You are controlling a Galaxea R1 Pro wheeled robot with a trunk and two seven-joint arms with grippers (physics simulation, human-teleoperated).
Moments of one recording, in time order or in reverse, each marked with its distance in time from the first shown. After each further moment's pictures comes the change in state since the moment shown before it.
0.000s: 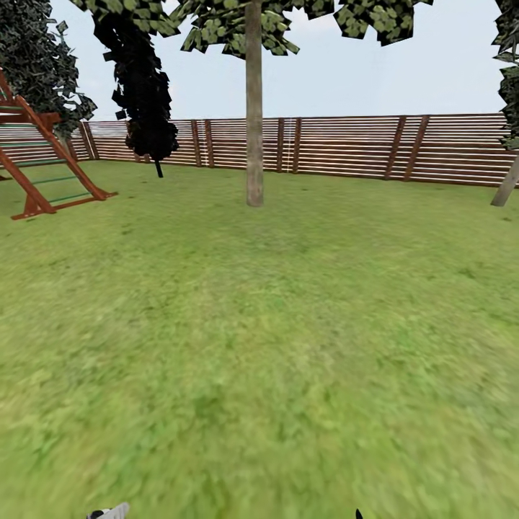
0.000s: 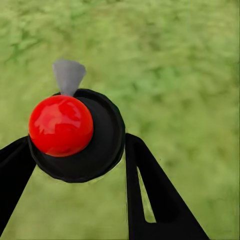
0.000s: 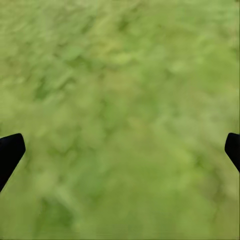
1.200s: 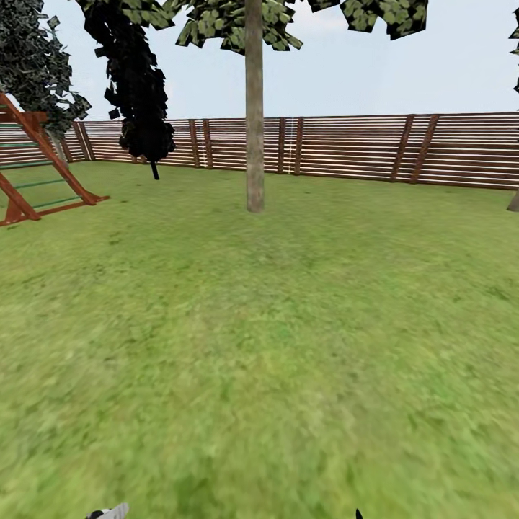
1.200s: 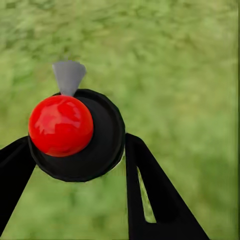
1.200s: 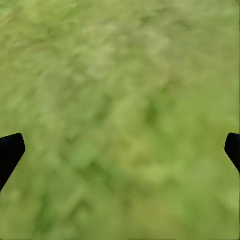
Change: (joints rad) left arm 0.000 0.000 0.002 0.000 0.000 0.000 0.000; right arm 0.000 0.000 0.000 0.000 0.000 0.000 0.000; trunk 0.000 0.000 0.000
